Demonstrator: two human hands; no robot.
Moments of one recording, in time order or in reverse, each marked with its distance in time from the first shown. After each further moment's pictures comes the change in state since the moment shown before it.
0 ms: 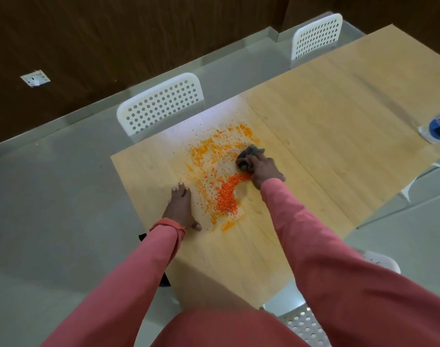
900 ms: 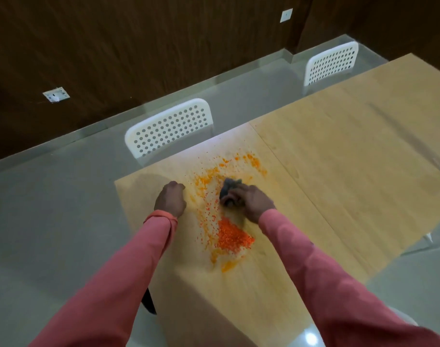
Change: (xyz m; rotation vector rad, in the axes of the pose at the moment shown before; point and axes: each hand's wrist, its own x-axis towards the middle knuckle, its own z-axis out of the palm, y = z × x) left_hand 0.089 -0.007 -0.071 -0.067 0.352 -0.056; right_hand 0.038 -0.011 0.009 0.016 -0.096 -0.423
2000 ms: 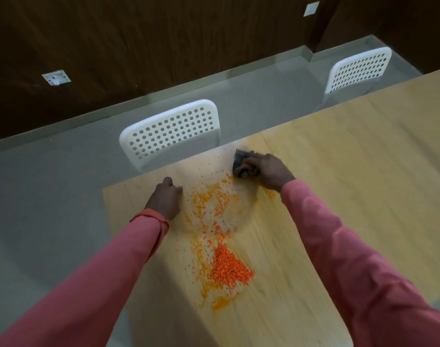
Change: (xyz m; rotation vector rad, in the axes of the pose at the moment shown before) left_hand 0.060 -0.006 -0.005 0.134 -0.092 0.067; right_hand 0.125 0.051 -0.092 -0.169 0.070 -0.174
